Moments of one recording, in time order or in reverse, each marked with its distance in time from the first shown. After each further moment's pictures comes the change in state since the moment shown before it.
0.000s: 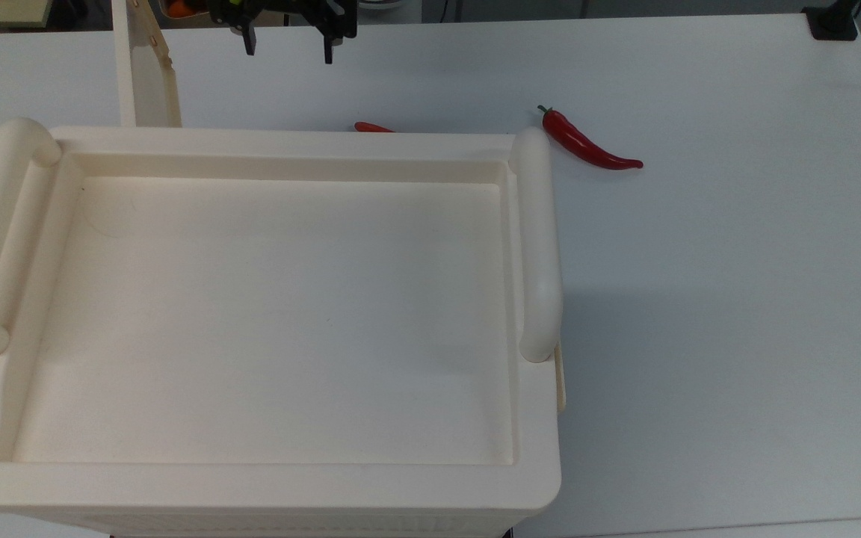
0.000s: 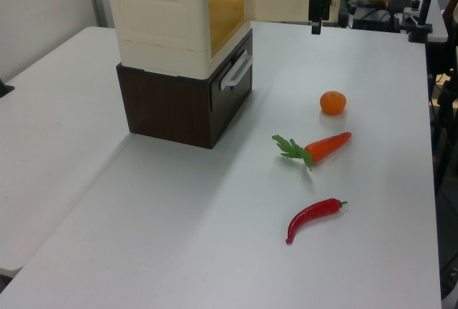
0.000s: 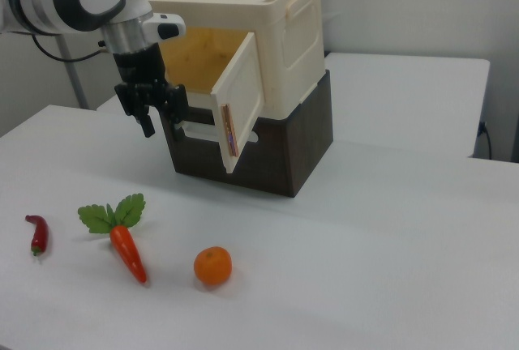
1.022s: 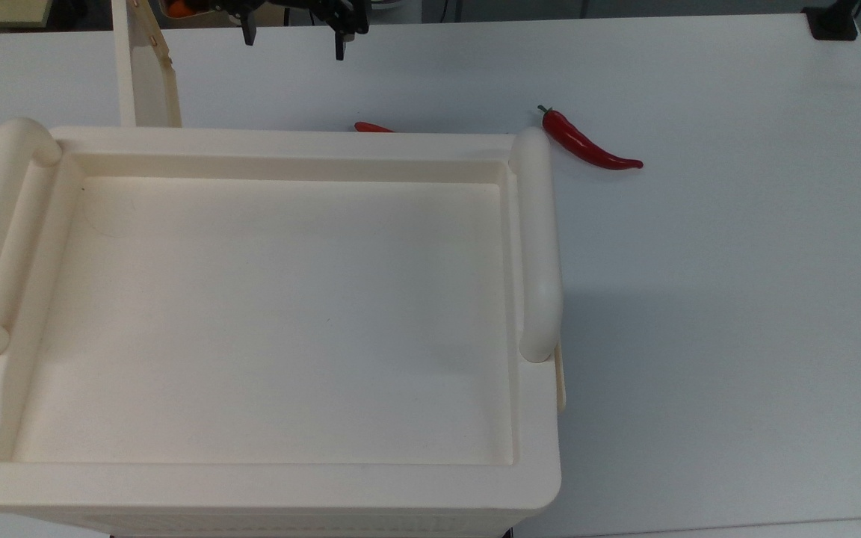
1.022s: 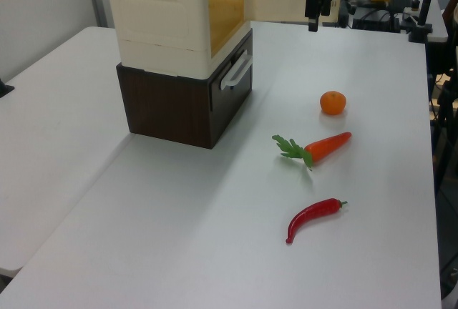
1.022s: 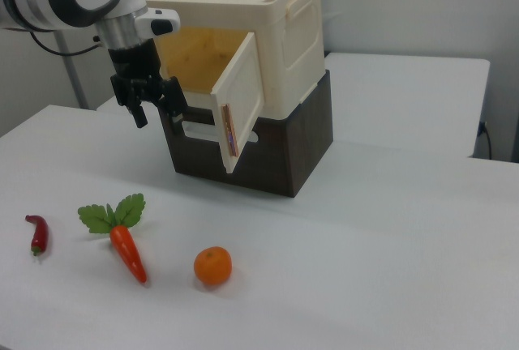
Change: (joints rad) arm 0.006 -0.005 0.007 0.009 0.000 0.000 0.085
